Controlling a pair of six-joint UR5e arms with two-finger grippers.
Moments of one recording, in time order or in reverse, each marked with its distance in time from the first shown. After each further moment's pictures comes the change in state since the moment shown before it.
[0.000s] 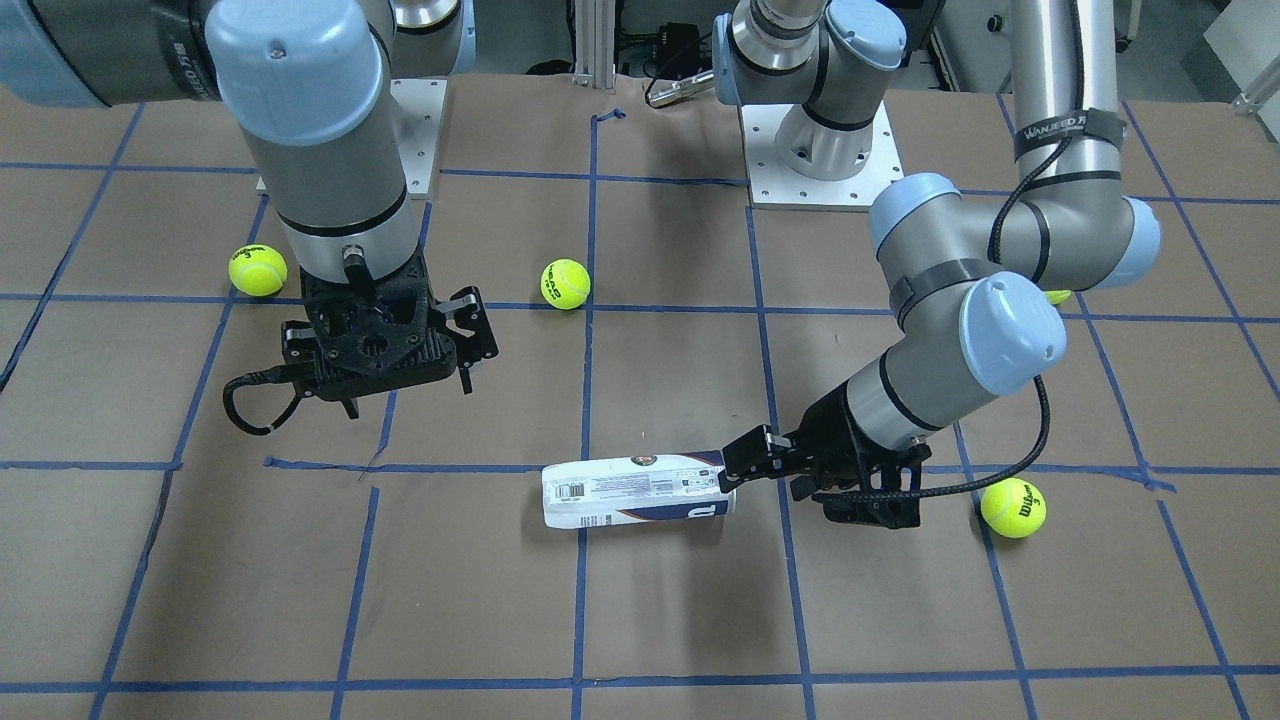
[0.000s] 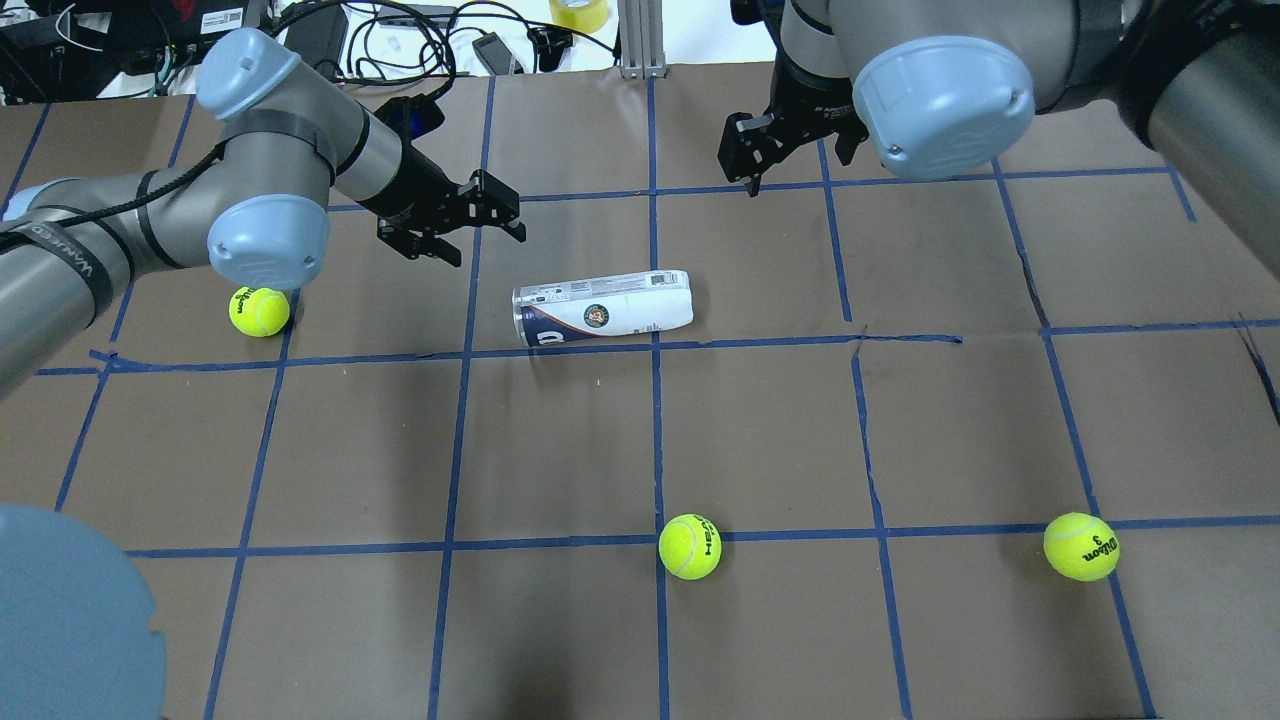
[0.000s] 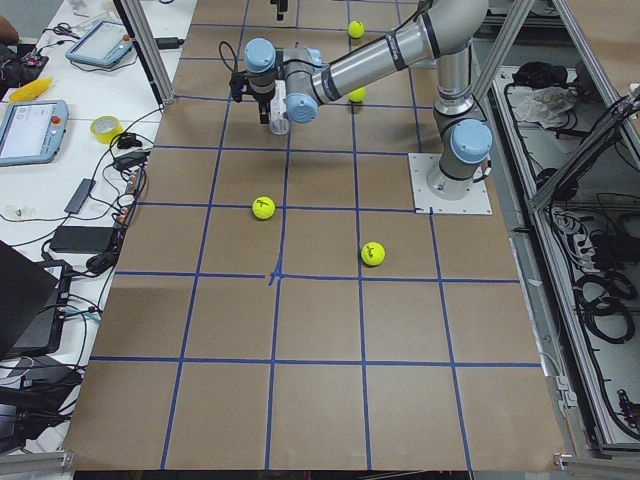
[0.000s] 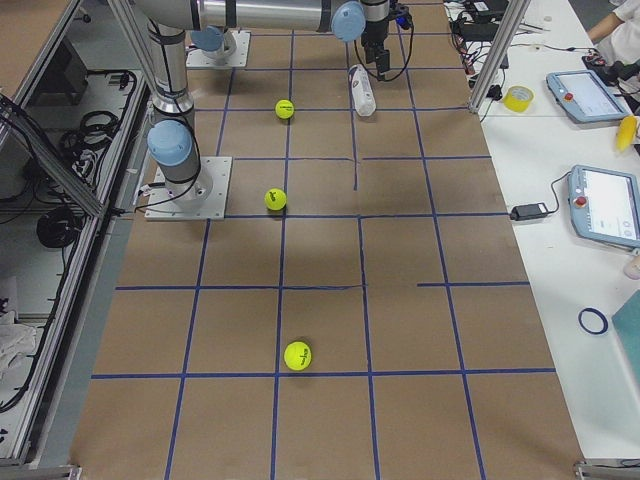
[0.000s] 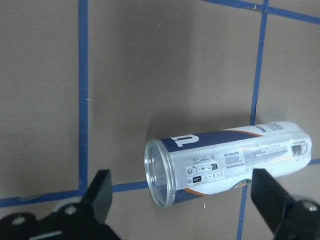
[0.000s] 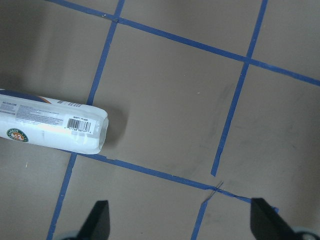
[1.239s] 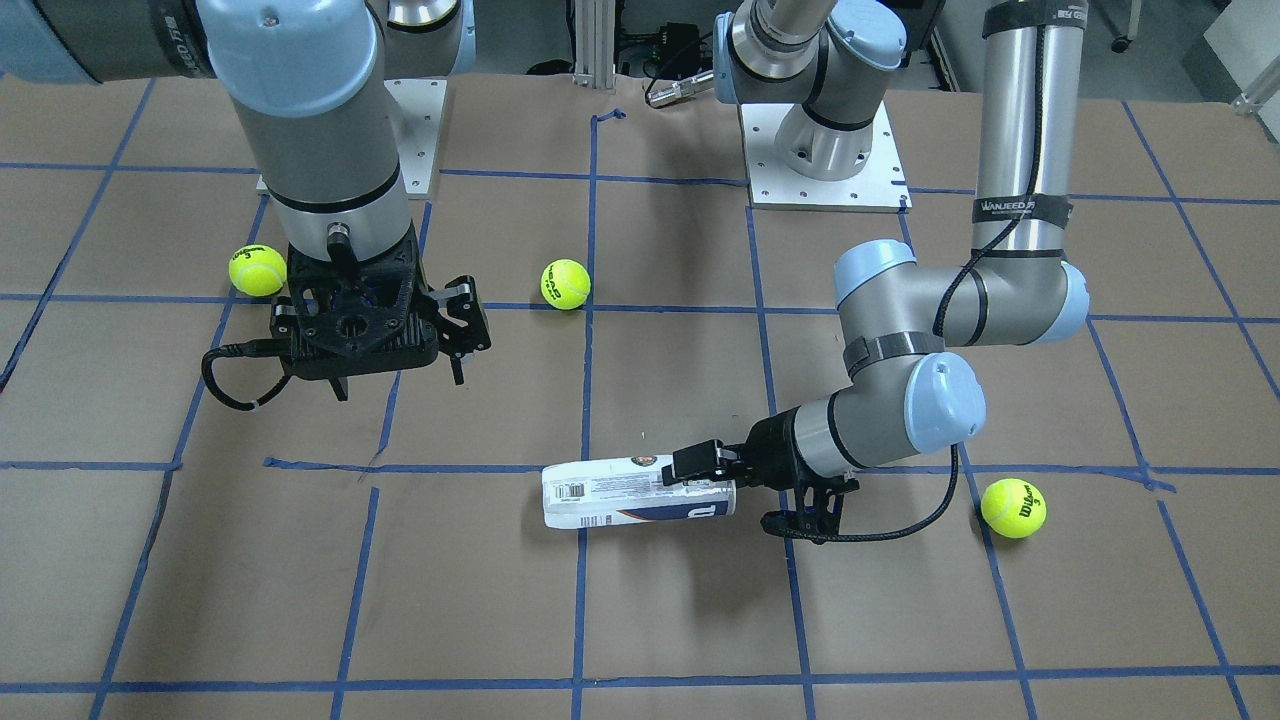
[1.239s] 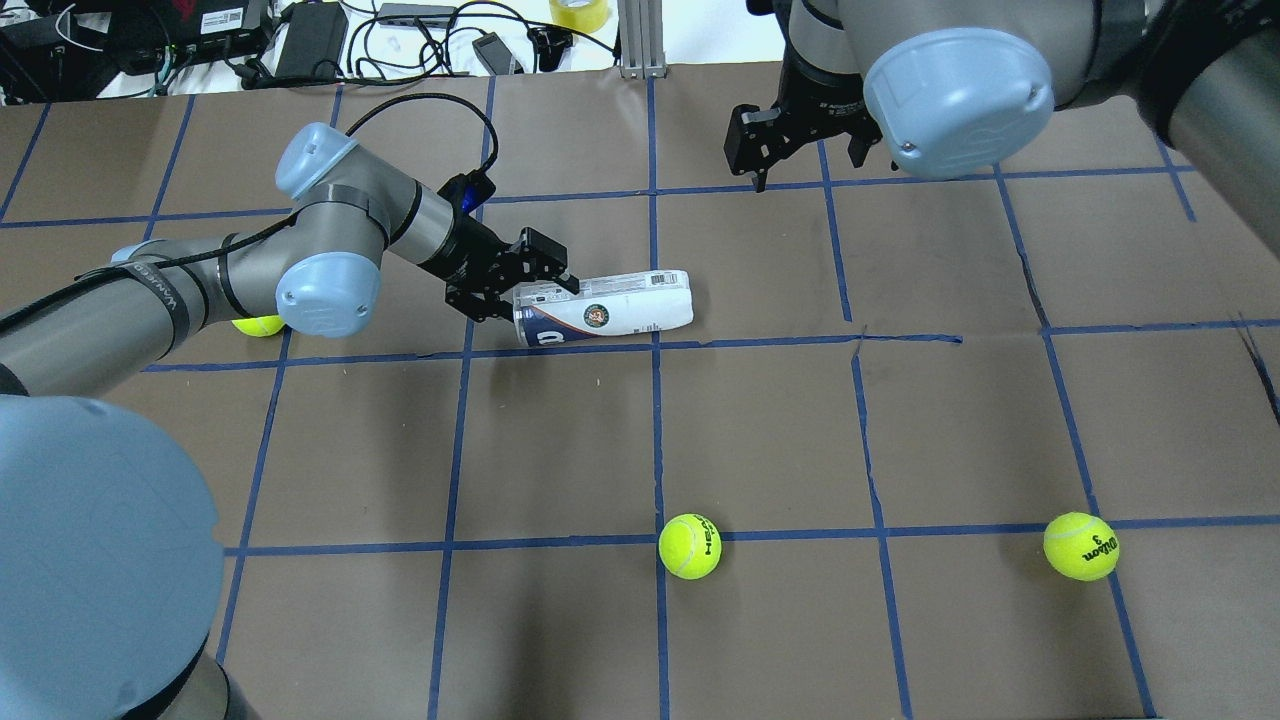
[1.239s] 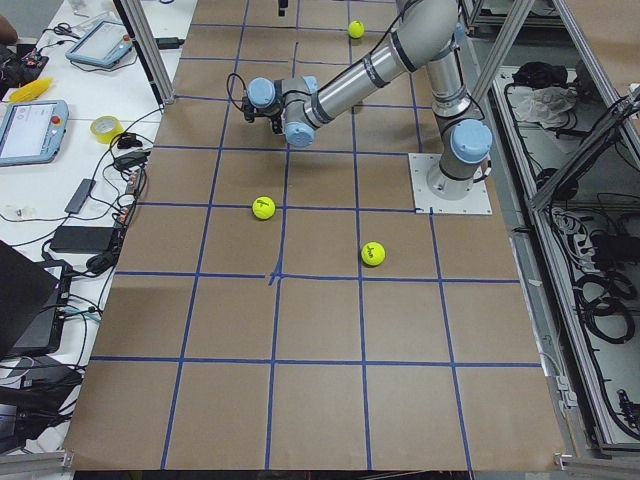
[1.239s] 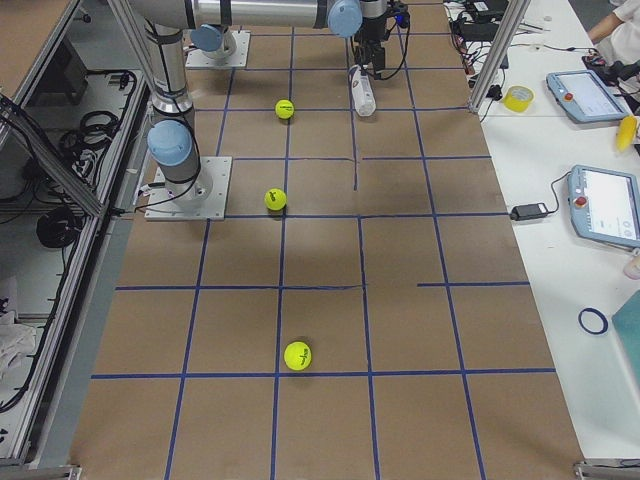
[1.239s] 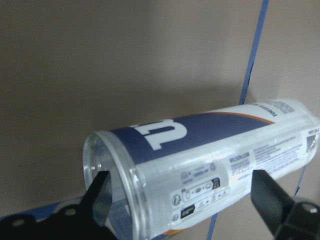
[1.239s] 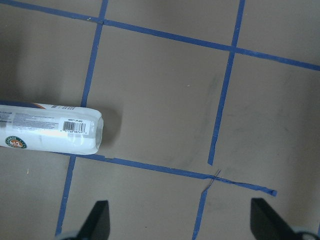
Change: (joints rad) left arm -0.015 -0.104 -0.079 0.027 -0.172 -0.015; right arm 0.000 -0.023 0.003 0.016 -0.016 0.075
